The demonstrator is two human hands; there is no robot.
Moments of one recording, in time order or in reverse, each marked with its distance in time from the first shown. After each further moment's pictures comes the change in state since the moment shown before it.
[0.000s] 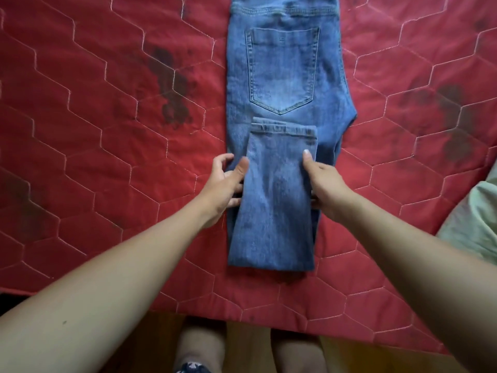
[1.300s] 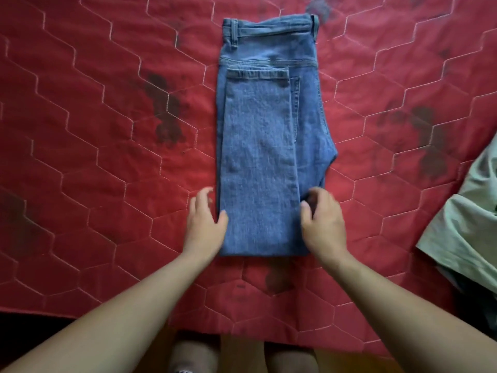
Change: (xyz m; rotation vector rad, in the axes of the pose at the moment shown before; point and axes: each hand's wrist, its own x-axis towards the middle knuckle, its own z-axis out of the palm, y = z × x) left_hand -0.037 -0.032 -0.006 0.742 0.390 0.301; right_hand -0.042 0.039 -0.016 -0.699 0.387 -0.513
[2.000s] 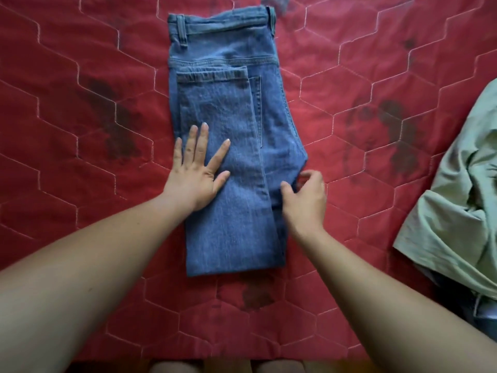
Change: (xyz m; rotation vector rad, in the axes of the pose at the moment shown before) left_hand 0.133 0.045 0.039 0.901 -0.077 0.621; right_hand 0.059 -0.003 -0.006 0.197 0.181 0.366
